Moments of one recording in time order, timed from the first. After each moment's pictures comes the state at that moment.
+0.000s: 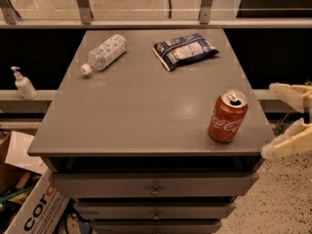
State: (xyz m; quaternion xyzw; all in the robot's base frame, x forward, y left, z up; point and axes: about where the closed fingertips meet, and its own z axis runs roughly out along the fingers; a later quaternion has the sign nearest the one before) arm 0.422 -0.225 0.901 -0.46 0.72 0.27 0.44
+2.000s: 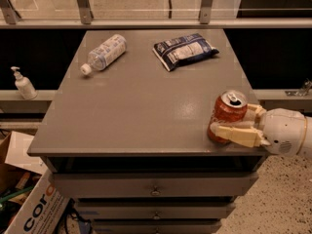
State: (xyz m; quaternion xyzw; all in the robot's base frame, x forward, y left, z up) arm 0.459 -0.165 0.853 -0.38 0.66 0.35 0.55
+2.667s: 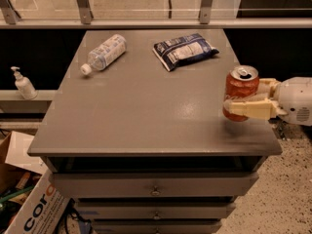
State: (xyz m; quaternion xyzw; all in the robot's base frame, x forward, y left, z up) arm 0.495 -0.199 0.892 -0.41 0.70 0.29 0.52
